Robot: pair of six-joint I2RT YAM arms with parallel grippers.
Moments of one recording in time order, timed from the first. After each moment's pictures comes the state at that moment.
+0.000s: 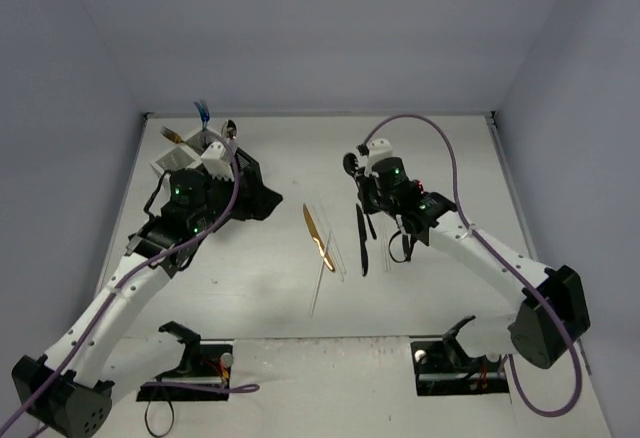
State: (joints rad) left arm -0.42 0.94 0.92 -0.31 0.25 -0.44; right arm 0.60 1.33 0.99 -0.27 0.16 0.19
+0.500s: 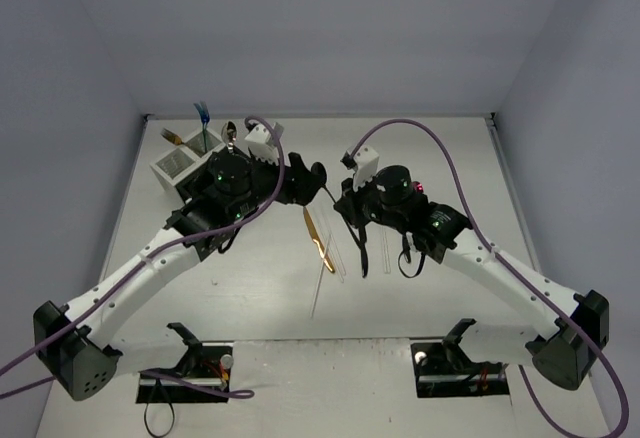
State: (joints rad) left arm -0.66 1.15 1.08 -0.12 0.10 -0.44; right arm 0.74 1.18 1.03 -0.29 -0.06 0.13
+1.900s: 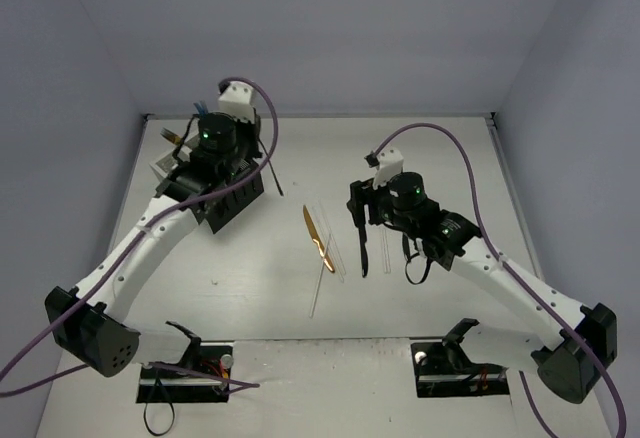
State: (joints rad) left arm -0.50 1.31 1.33 -0.24 -0.24 -0.09; right arm 0.69 1.11 0.92 -0.26 0.13 0.16
